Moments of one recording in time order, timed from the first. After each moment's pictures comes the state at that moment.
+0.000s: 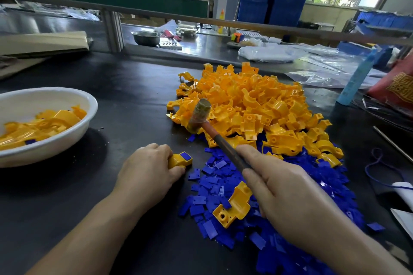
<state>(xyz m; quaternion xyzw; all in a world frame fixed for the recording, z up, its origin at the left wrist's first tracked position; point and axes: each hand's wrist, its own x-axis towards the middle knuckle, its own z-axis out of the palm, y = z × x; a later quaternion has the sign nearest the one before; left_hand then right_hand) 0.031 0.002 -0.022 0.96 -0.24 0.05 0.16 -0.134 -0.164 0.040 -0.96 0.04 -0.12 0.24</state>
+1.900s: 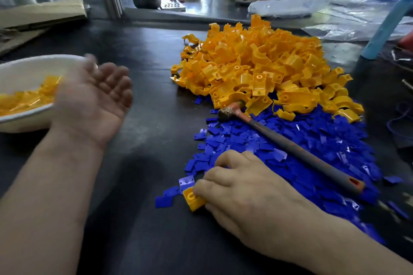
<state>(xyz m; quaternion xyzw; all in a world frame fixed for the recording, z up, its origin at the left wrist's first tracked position) 0.074 0.054 0.010 0.42 -0.03 -0.12 0.90 -0.144 -0.128 -0.004 -0.98 -0.21 -0.04 0.03</state>
